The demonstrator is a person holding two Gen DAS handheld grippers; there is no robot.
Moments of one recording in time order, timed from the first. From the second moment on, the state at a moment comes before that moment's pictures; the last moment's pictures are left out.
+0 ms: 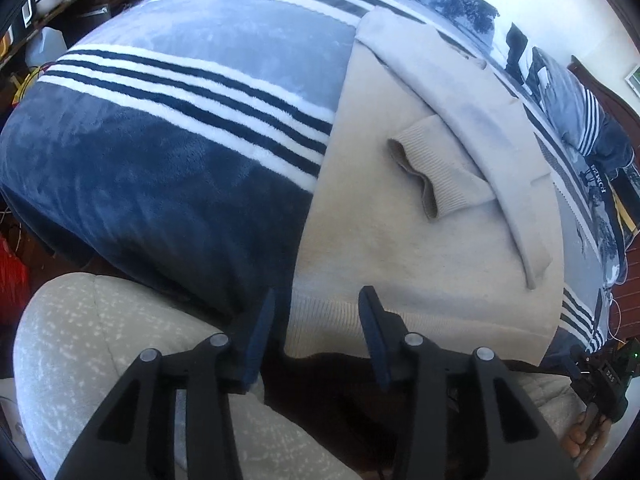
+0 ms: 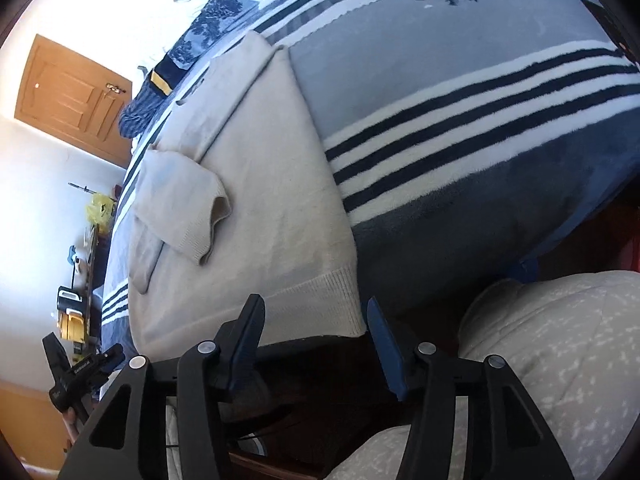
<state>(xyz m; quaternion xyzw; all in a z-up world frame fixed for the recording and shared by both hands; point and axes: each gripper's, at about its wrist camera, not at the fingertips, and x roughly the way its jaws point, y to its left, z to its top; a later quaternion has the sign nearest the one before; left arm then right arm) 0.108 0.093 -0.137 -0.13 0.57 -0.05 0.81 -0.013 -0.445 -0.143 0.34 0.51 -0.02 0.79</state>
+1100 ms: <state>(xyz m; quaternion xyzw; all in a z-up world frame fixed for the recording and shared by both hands) 0.125 0.077 -0.158 -0.10 0.59 -0.03 0.80 0.019 -0.451 -0.173 0.33 0.53 -0.07 0.78</state>
